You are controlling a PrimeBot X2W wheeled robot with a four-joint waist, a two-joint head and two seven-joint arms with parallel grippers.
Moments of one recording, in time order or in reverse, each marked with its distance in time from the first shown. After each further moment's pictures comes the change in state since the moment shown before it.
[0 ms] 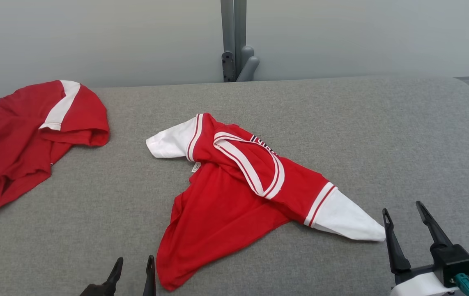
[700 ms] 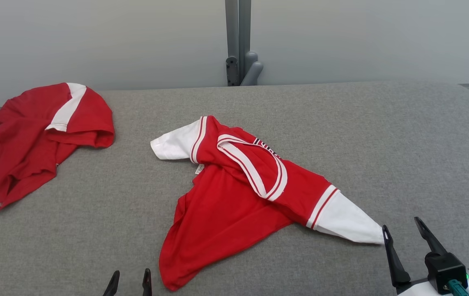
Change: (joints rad) left arm 0.143 -0.229 0.373 0.042 0.346 -0.272 -0.001; right arm 0.017 -0.025 -0.020 0.094 -0.035 0.000 0.000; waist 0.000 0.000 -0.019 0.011
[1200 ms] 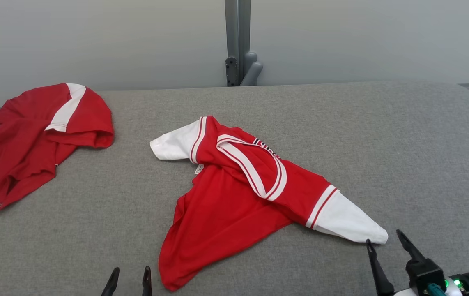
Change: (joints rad) left arm 0.011 -0.038 0.062 -0.040 0.079 -0.056 0.000; right arm -0.020 0.002 0.039 0.082 0.005 0.000 0.000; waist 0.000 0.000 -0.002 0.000
